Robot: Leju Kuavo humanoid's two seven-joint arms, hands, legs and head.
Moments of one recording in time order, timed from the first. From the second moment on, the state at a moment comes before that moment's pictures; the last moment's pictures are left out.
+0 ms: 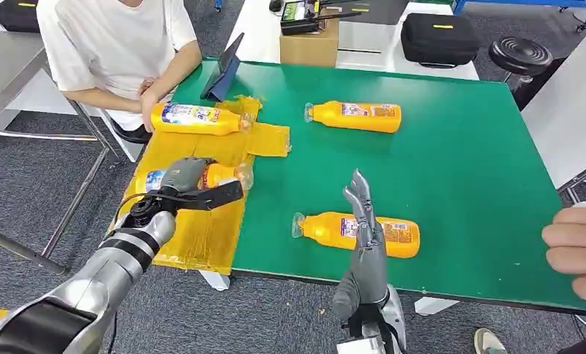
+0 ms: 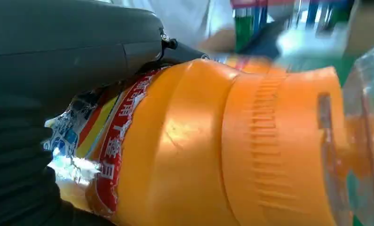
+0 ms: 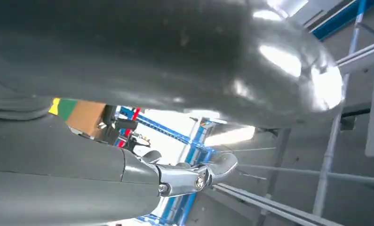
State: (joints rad) left arm -0.66 0.06 -0.37 -0.63 -1.05 0.16 -0.08; right arm -0.08 0.06 0.67 -1.64 0.43 -0.48 -0.70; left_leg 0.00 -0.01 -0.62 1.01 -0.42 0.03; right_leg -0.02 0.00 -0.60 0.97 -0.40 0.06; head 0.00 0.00
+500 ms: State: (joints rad) left arm -0.74 0.06 -0.39 -0.46 -1.00 0.04 -0.15; right arm -0.09 0.07 0.68 -1.61 0.38 -0.48 -0.70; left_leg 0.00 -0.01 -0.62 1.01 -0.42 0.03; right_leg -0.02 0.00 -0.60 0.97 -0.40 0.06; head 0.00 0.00
